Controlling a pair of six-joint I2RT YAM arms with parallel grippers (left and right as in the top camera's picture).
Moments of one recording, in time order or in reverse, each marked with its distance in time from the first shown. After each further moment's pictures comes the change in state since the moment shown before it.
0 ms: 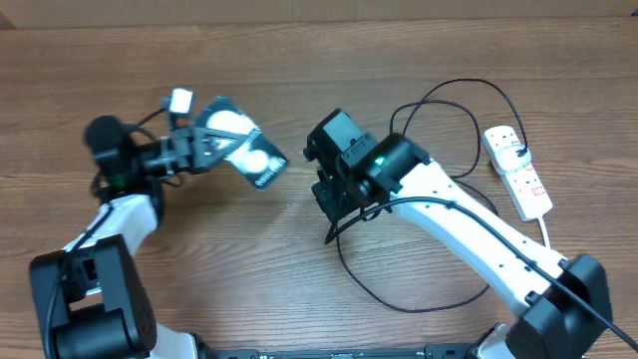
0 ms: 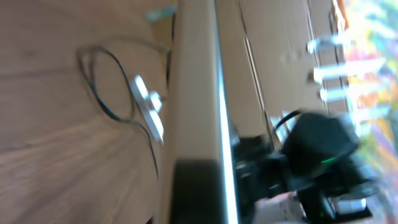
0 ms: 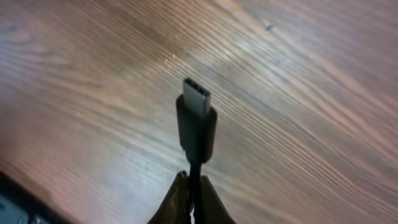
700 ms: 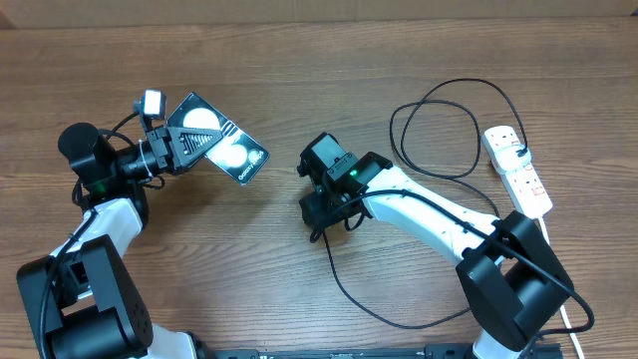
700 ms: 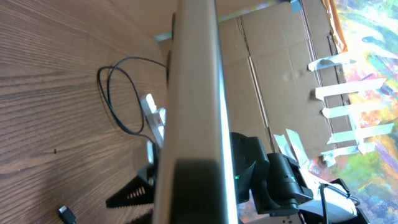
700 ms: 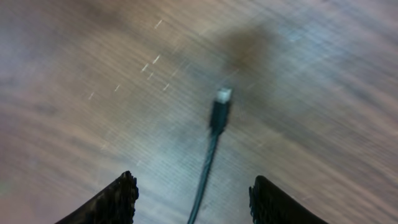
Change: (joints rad) left arm 0.080 0.000 0.000 0.000 0.001 -0.001; right arm 0.002 0.164 -0.145 0.278 -0.030 0.070
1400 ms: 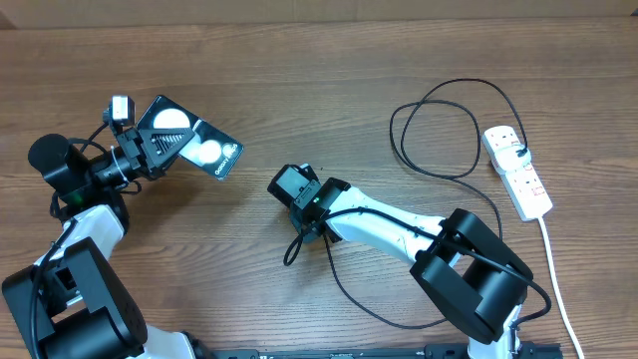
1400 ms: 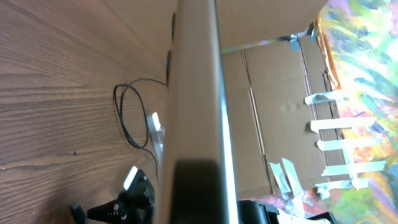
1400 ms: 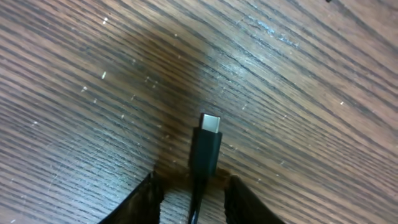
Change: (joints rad) left arm 0.119 0.000 0.000 0.000 0.000 -0.084; right arm 0.149 0.127 0.006 0.041 0.339 0.108
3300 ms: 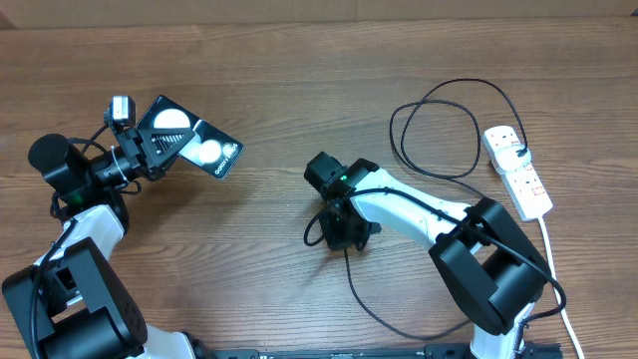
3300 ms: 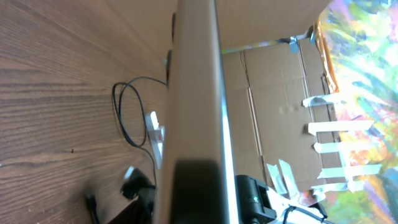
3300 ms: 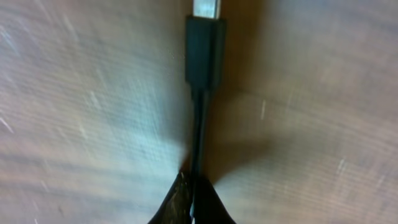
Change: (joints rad) left arm 0.000 0.000 0.000 -0.003 0.000 -0.029; right arm -0.139 -0.028 -0.029 -0.267 -0.310 0.064
